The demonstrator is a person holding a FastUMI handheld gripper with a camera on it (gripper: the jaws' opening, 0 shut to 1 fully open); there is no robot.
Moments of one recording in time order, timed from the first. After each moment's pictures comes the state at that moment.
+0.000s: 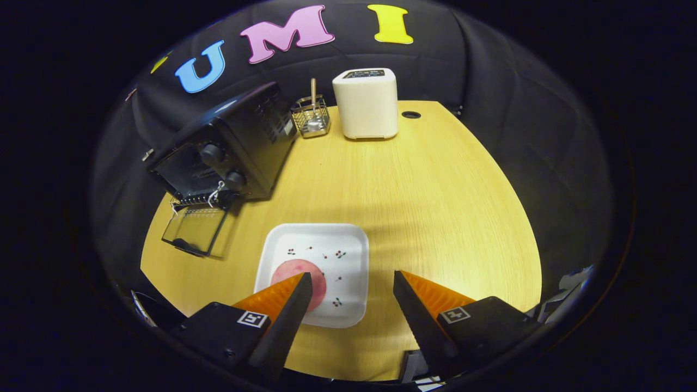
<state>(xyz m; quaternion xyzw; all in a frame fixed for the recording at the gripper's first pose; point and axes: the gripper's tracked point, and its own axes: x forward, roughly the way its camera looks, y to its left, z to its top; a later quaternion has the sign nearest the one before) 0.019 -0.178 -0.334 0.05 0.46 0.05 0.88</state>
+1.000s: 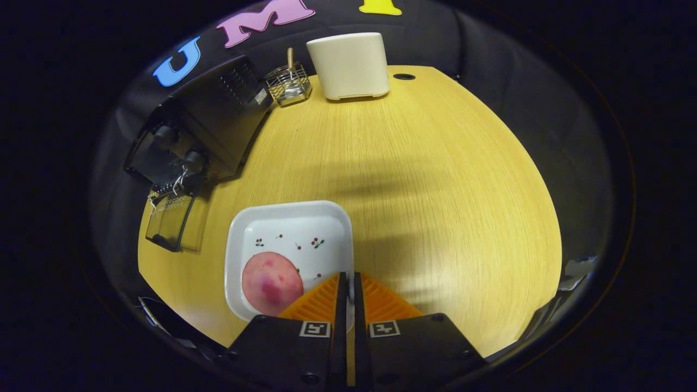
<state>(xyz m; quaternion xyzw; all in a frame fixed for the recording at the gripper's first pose) 0.021 -0.175 -0.381 0.09 0.53 0.05 0.84</state>
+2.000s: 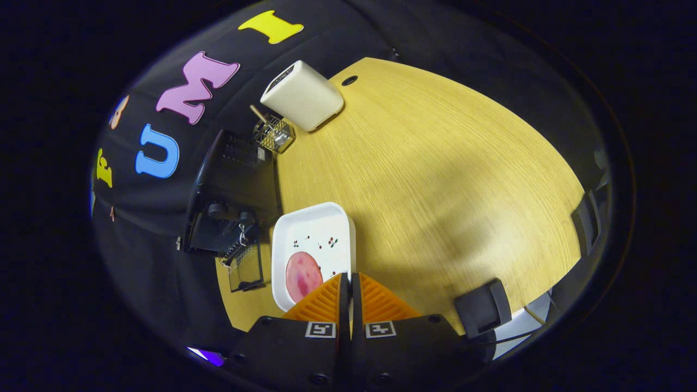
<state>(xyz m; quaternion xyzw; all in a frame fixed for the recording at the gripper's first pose) -0.026 -0.176 -0.297 0.34 0.49 -0.01 0.80</state>
